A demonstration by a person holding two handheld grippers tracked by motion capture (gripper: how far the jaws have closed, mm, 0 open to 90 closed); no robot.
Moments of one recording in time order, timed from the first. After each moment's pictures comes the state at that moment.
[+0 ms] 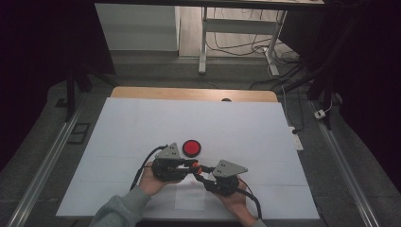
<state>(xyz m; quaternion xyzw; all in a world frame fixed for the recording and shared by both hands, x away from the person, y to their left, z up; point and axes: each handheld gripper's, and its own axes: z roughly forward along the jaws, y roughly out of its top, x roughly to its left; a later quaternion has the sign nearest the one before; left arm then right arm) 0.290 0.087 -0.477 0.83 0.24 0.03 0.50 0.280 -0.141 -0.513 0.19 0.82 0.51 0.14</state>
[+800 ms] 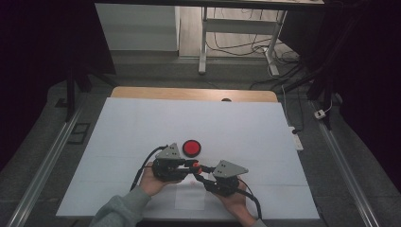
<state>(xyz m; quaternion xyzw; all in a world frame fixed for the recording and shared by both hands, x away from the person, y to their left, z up) 0.290 0.086 -0.480 0.83 0.24 0.03 0.50 0.278 -0.141 -0.512 0.19 0.82 0.52 0.15</state>
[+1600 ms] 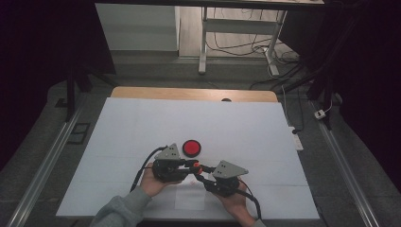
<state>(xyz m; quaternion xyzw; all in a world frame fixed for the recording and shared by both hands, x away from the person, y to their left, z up) 0.288 0.085 -0.482 0.82 0.24 0.04 0.51 0.276 -0.141 -0.509 0.20 0.82 0.51 0.16</state>
